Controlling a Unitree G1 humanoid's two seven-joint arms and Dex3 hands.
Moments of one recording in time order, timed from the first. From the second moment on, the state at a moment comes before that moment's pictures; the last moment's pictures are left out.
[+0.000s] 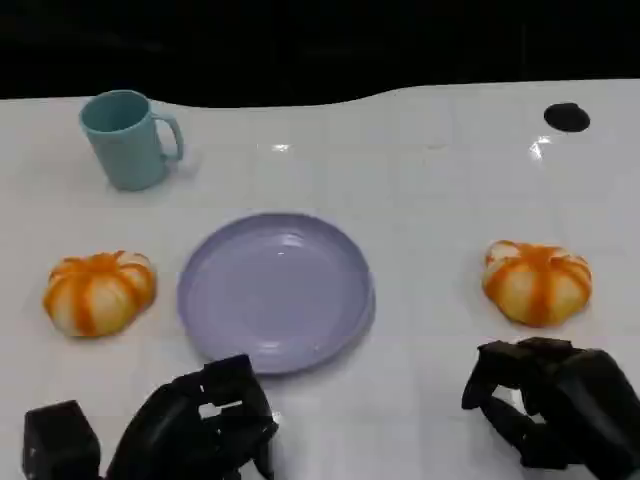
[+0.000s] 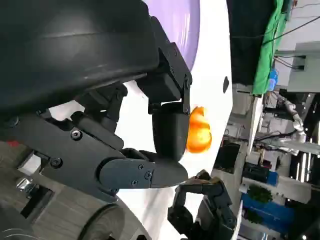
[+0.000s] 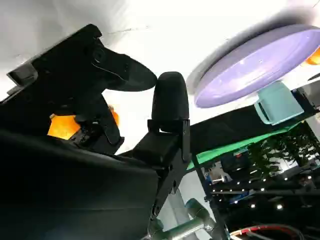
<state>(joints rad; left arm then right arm) 0.03 0.03 0.00 0.42 -0.30 -0.30 -0.68 -0.05 -0.35 0.29 0.39 -0.77 -0.63 -0.53</state>
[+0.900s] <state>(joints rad) 0.03 0.03 0.00 0.42 -0.30 -0.30 -0.68 -0.05 -0.35 0.29 0.39 -0.77 -0.64 -0.53</state>
